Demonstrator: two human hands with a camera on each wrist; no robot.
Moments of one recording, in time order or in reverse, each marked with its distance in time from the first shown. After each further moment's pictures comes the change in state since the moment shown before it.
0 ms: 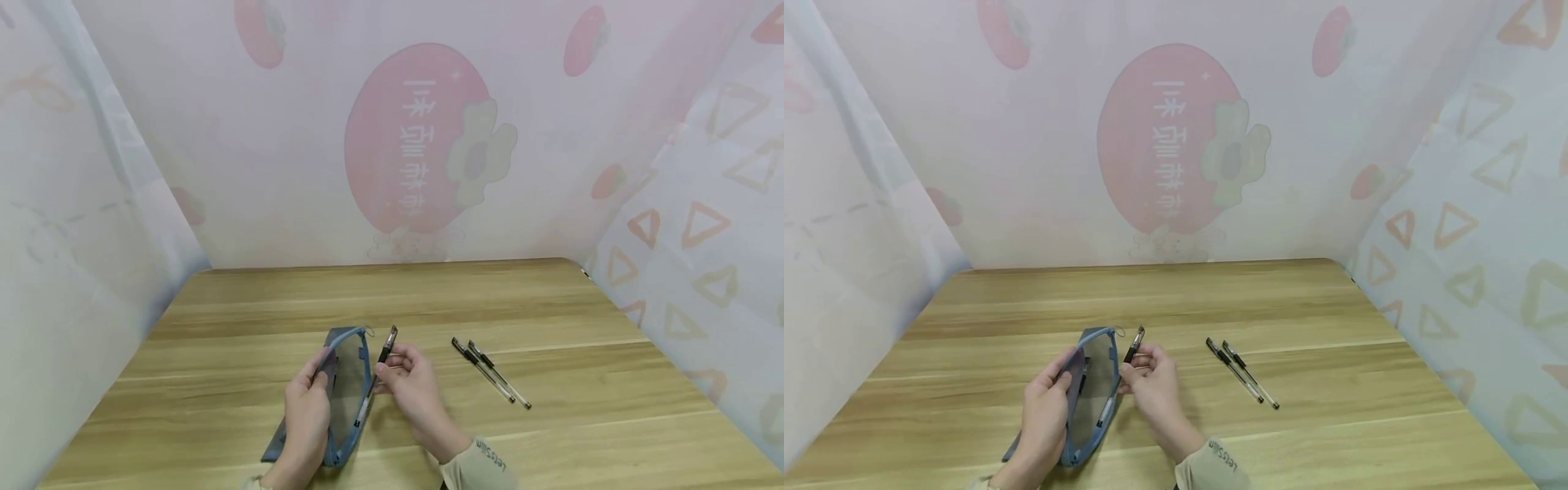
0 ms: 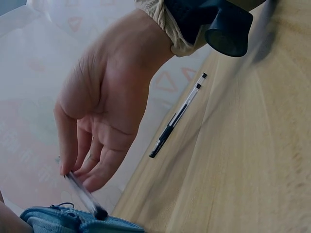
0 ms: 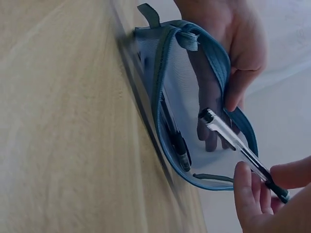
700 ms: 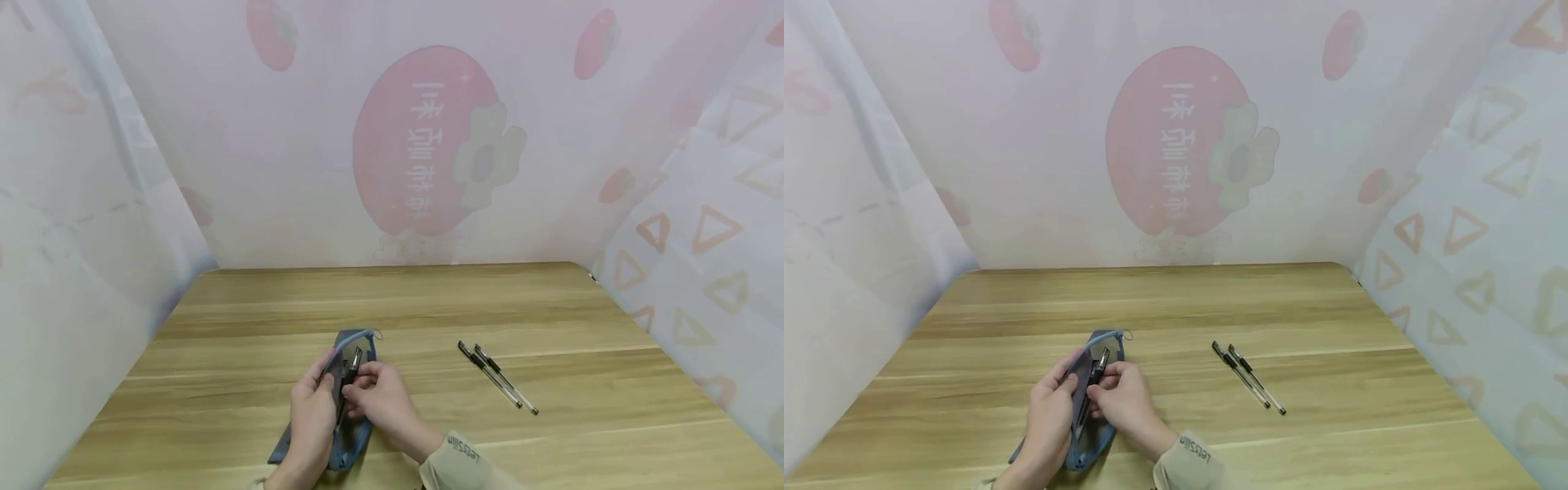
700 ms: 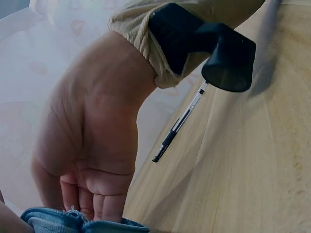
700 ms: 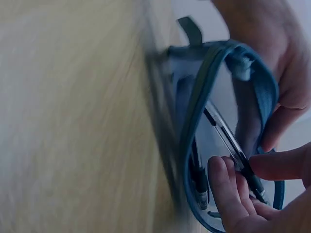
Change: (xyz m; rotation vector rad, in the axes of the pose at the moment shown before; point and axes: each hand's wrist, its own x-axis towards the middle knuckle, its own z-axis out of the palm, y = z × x) left_hand -0.003 0.000 0.005 -0.064 0.015 -0.027; right_hand 0.000 0.015 0.036 -0.203 -0.135 0.066
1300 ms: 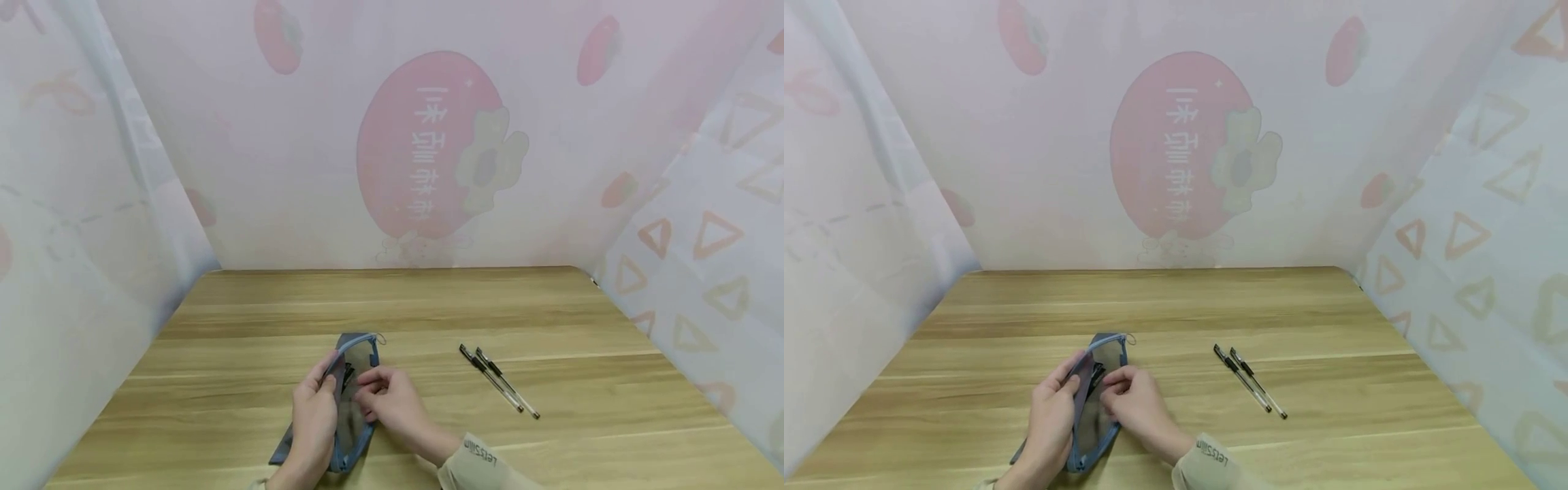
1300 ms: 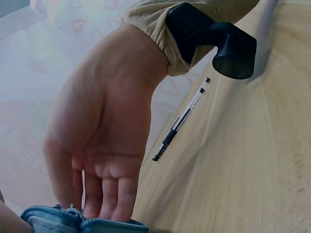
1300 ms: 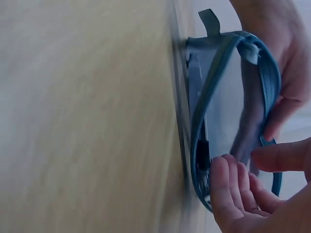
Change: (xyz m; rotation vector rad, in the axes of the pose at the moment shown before) left_hand -0.001 0.001 -0.001 -0.007 -0.024 0.019; right_hand -0.002 0.004 -0.020 -0.130 -0.052 -0.048
